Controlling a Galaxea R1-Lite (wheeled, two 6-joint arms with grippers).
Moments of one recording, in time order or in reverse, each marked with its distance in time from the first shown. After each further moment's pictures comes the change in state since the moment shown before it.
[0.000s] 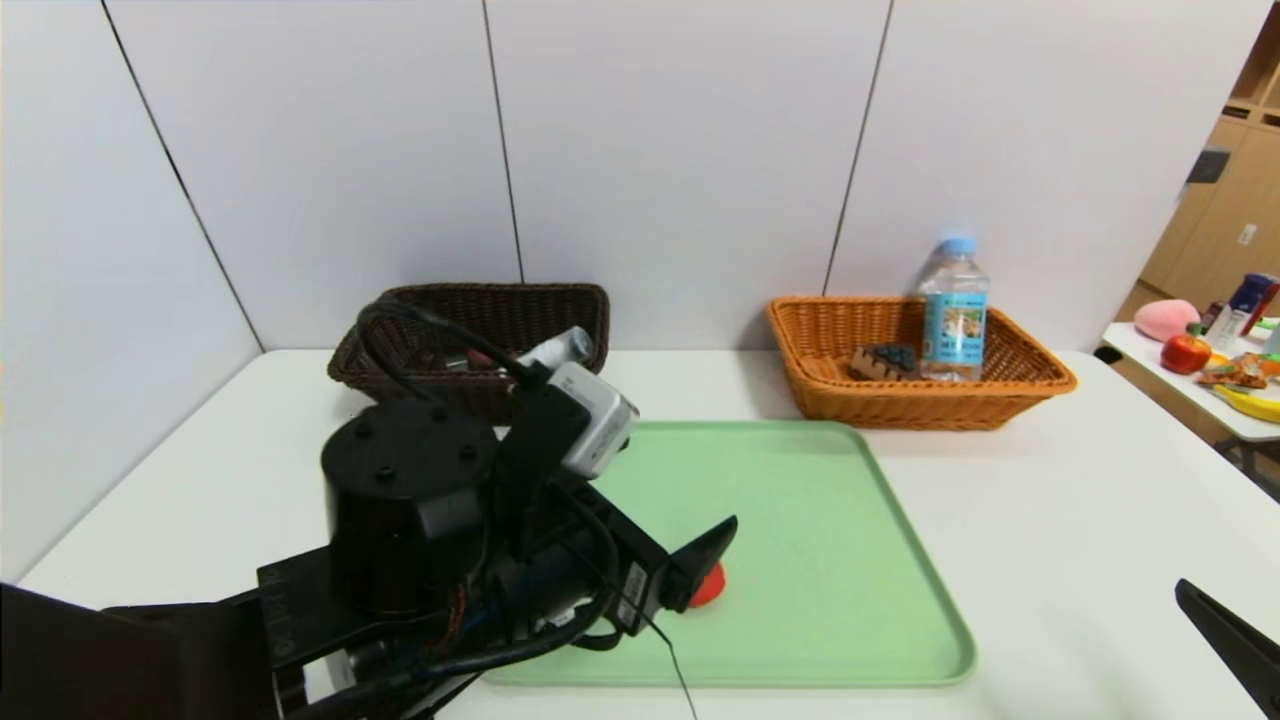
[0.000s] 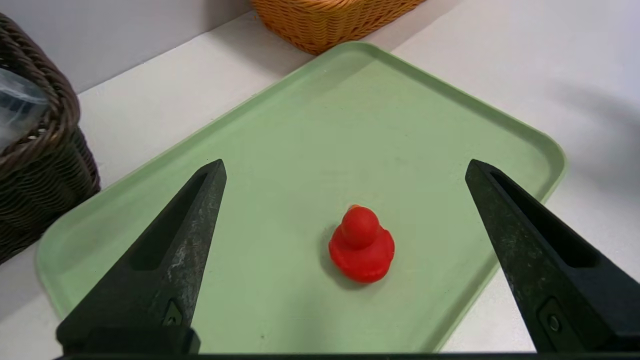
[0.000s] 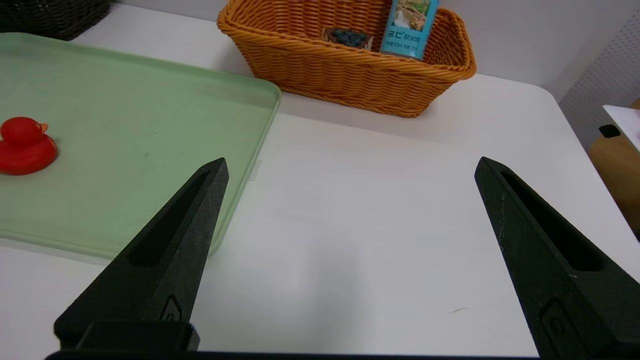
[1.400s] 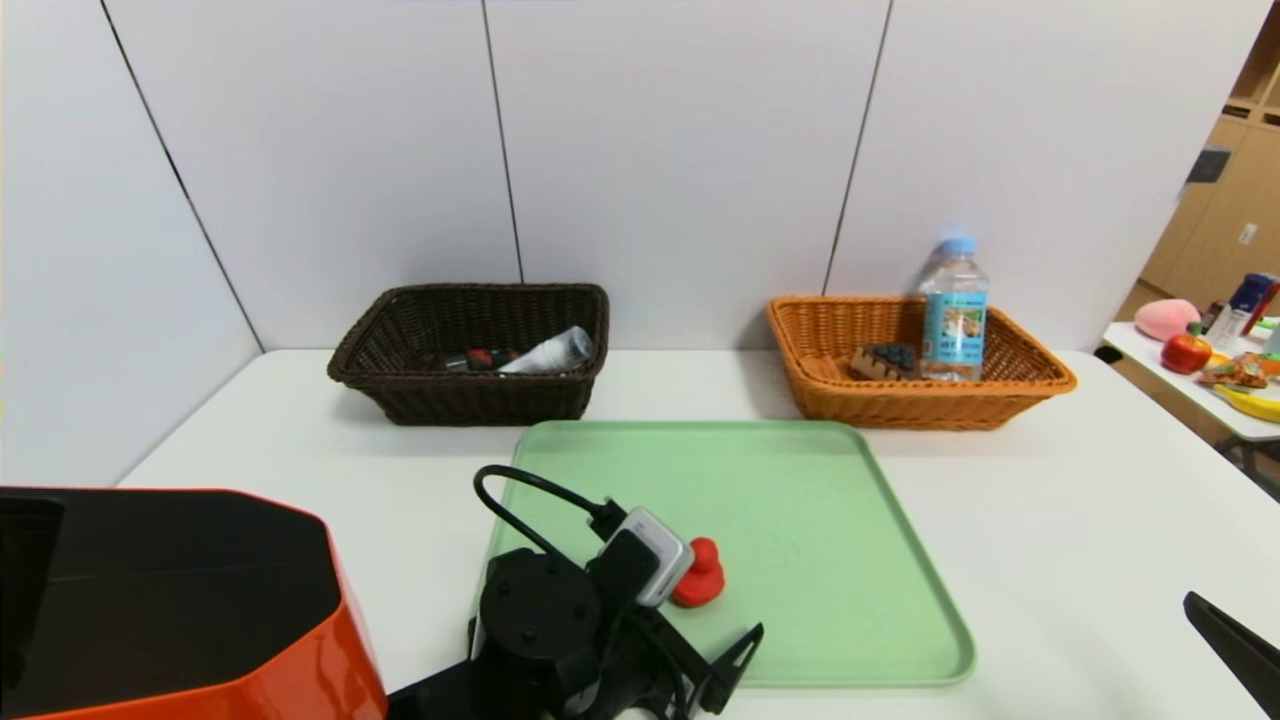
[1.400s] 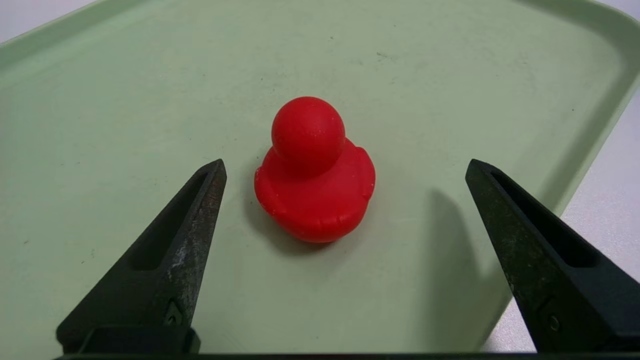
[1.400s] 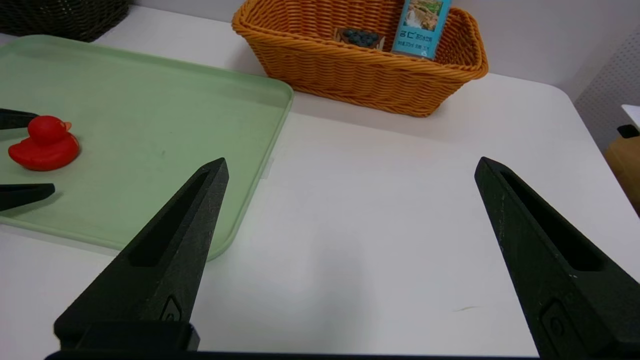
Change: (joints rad) left arm -0.051 0.397 0.154 -0.494 0.004 -0.021; right arm 0.006 -0.042 -0.037 0.090 0.026 0.014
